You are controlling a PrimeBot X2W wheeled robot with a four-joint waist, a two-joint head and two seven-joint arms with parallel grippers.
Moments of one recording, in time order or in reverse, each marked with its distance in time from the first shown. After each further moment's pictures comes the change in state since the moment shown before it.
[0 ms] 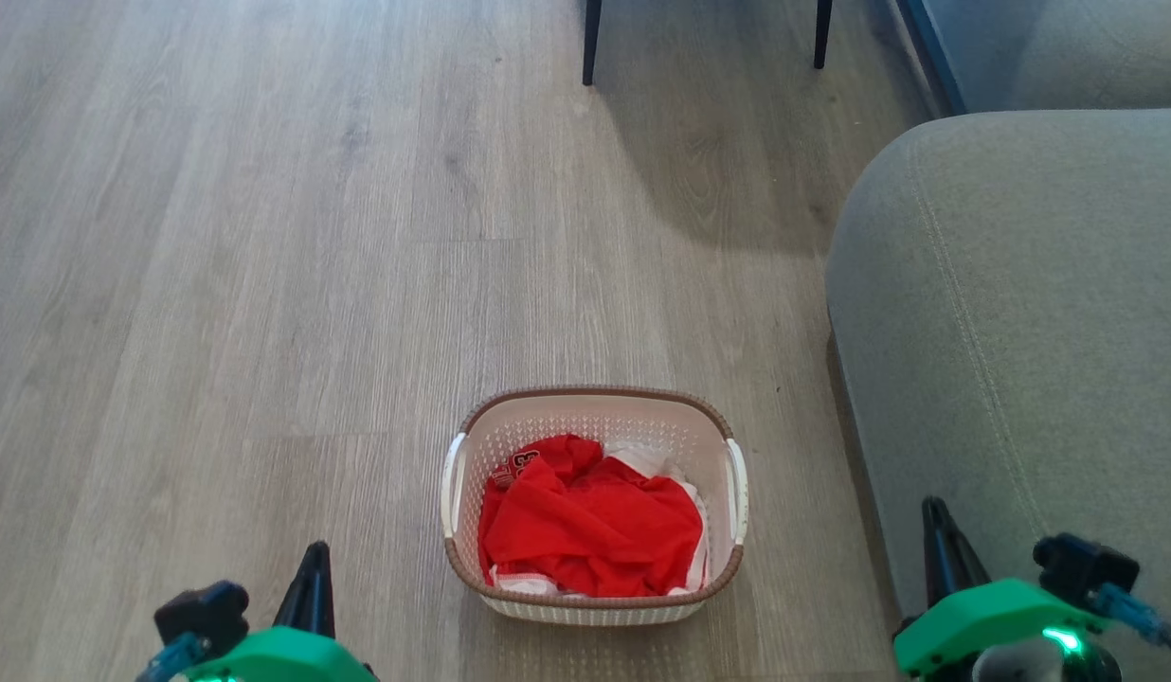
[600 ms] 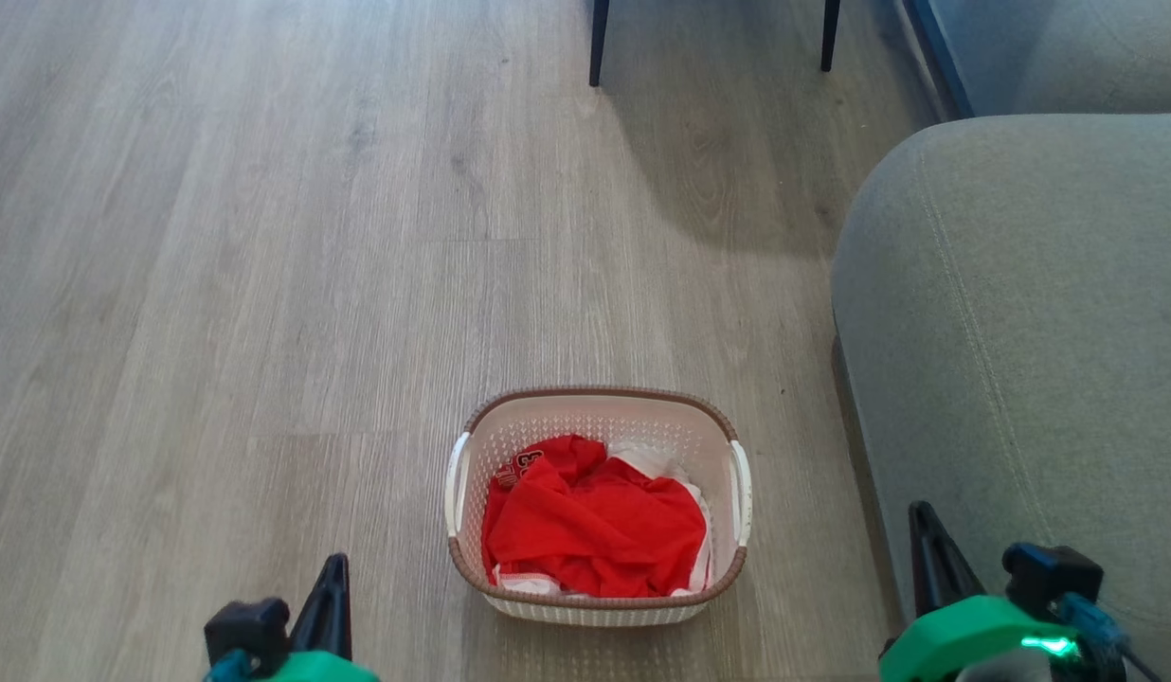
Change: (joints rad) left arm 0.027 0.000 -0.031 0.003 0.201 0.018 -0.047; right arm 0.010 0.001 0.020 -0.001 -0.192 0.000 -0.034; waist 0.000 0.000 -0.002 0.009
